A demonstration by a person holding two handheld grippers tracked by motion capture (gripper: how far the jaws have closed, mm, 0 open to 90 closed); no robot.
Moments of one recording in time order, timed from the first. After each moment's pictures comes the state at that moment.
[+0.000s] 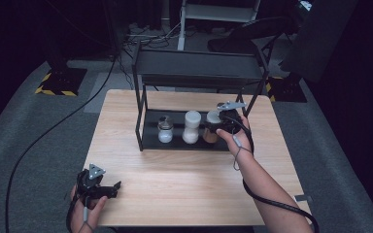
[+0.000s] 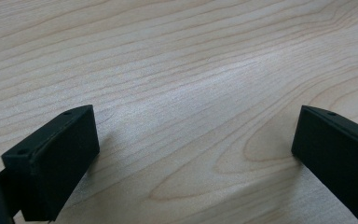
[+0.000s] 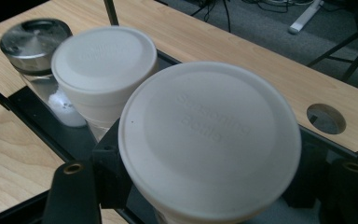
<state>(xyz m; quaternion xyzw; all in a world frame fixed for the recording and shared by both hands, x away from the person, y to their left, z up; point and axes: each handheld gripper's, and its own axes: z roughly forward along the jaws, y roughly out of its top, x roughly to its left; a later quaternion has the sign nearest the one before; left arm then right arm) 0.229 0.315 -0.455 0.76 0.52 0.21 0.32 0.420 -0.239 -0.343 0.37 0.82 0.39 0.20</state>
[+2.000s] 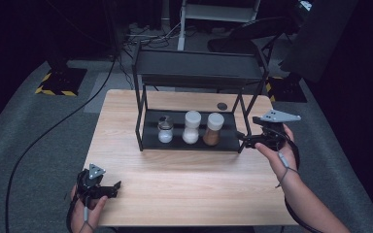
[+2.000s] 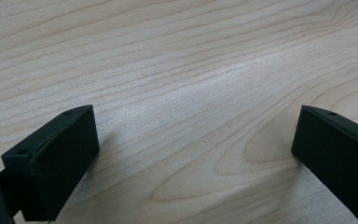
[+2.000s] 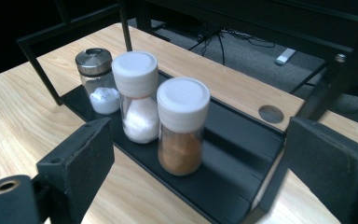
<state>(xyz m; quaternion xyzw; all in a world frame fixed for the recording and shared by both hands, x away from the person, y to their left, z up) 0.230 0.315 -0.455 0.76 0.53 0.21 0.31 0.322 -0.347 -0.297 0.35 0.79 0.45 0.23</state>
